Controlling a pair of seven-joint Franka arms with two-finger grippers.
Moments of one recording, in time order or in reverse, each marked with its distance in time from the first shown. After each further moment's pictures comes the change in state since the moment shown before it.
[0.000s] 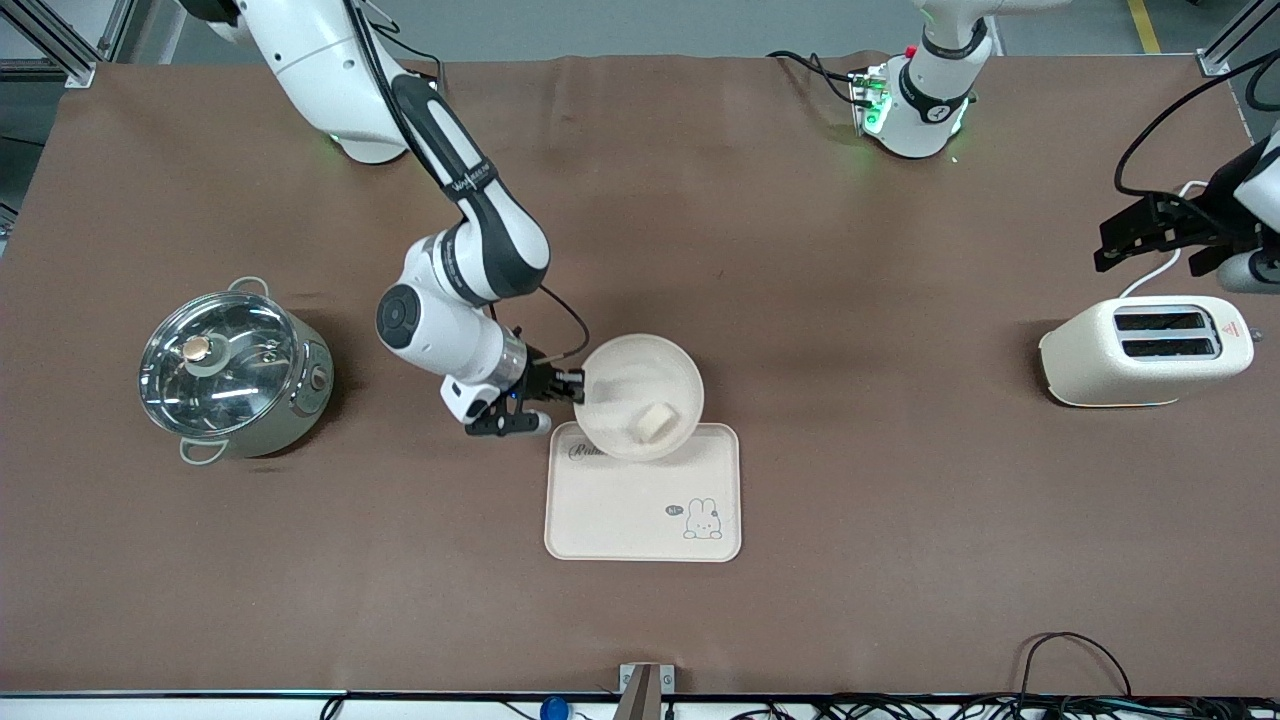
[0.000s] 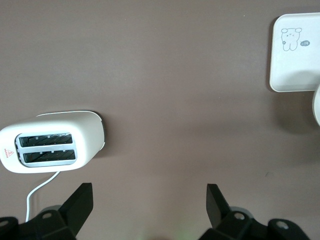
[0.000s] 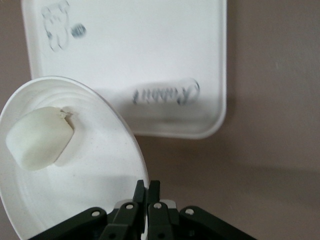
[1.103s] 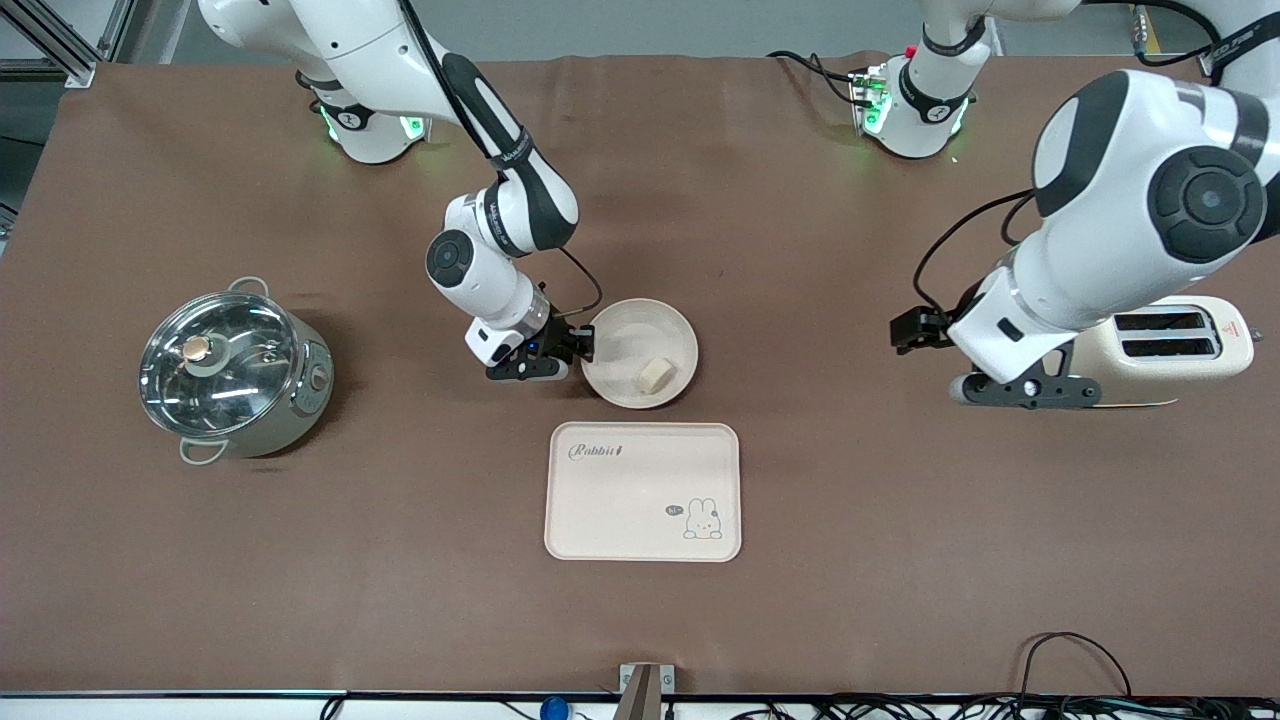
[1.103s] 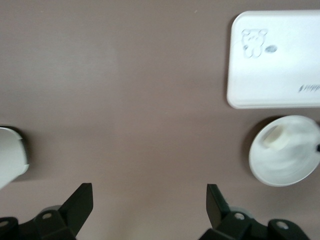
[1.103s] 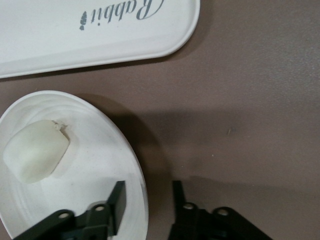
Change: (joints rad) left arm -0.253 0.224 -0.007 -0.003 -0.050 0.213 -0.305; right arm 0.129 -0.018 -0.009 -0.199 0.002 0.219 0.071
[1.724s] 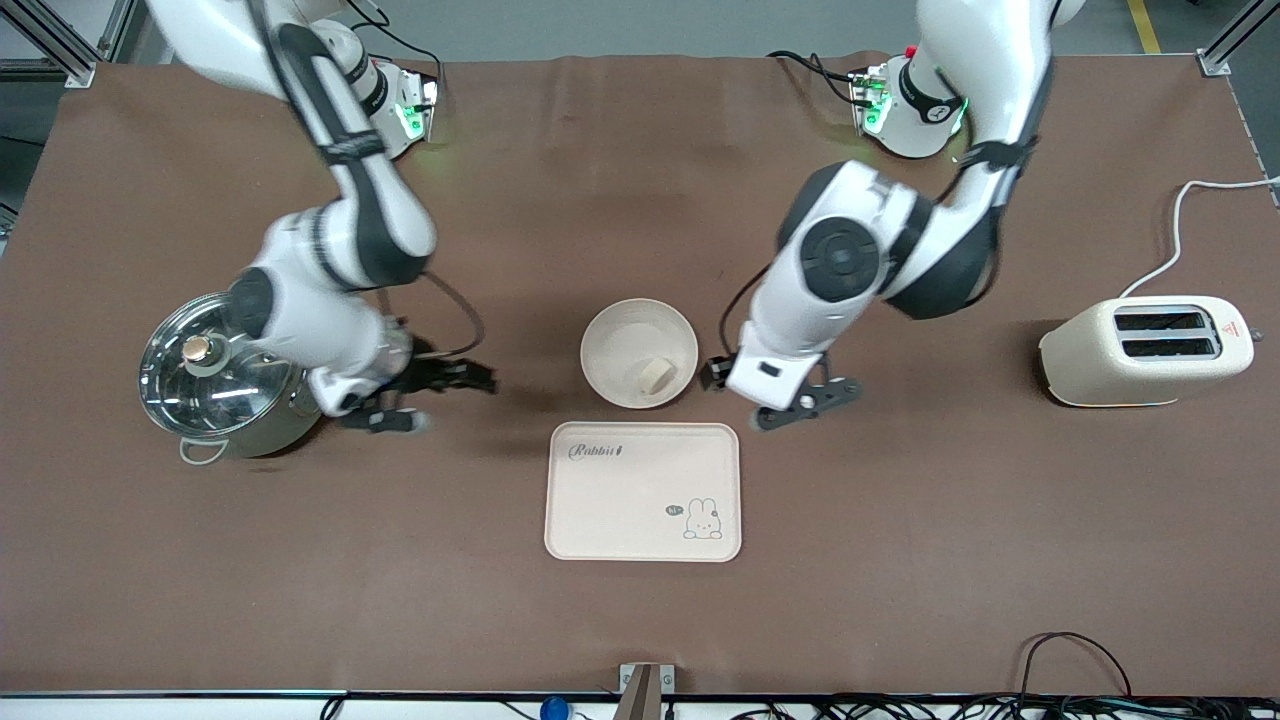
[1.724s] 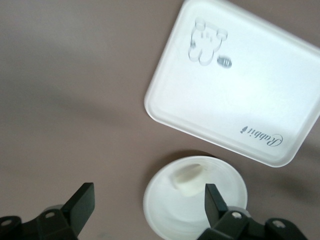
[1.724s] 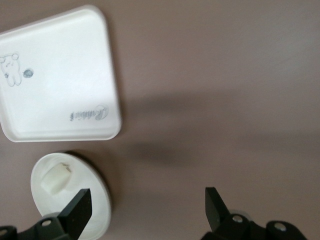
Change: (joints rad) left arm -0.306 0.260 -0.003 -0.009 -0.005 0.329 -0.700; right arm -0.311 -0.183 -0.145 0.245 -0.258 -0.603 -0.027
